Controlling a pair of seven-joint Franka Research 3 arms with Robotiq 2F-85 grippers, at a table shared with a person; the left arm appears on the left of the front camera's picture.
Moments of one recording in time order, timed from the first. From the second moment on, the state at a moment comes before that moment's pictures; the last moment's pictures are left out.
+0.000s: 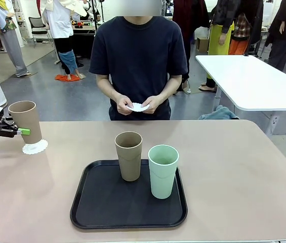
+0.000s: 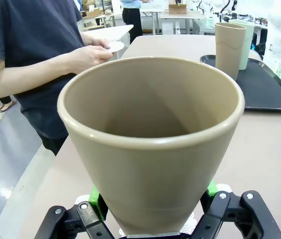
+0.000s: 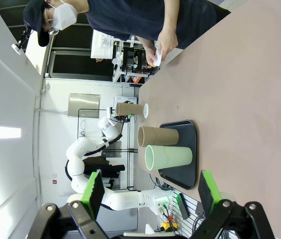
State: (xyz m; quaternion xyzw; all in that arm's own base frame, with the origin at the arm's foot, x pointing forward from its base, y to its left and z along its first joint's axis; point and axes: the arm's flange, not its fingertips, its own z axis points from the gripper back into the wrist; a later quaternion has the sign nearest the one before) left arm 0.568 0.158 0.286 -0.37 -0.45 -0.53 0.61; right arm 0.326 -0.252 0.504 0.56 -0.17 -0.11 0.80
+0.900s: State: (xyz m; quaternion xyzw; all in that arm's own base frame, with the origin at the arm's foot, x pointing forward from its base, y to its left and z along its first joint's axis) left arm 0.565 0.158 0.262 -0.40 -0.44 -0.52 0.61; right arm 0.326 -0.252 0.504 0.56 -0.17 -0.11 0.80
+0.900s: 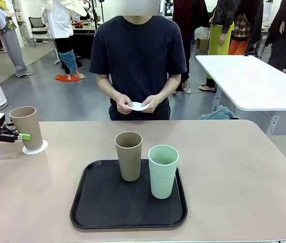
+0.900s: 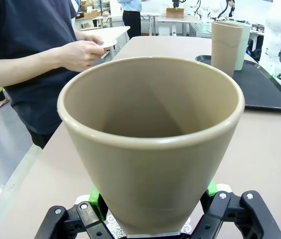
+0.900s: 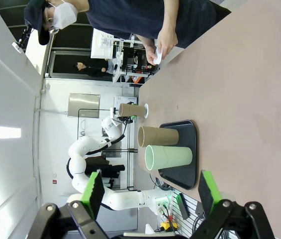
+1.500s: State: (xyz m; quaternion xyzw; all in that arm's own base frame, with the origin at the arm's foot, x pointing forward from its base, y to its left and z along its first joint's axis) left arm 0.570 0.158 0.251 -0.40 -0.44 -0.52 0.62; right arm 0.326 -0.252 0.504 0.56 -0.17 -0.11 0.80
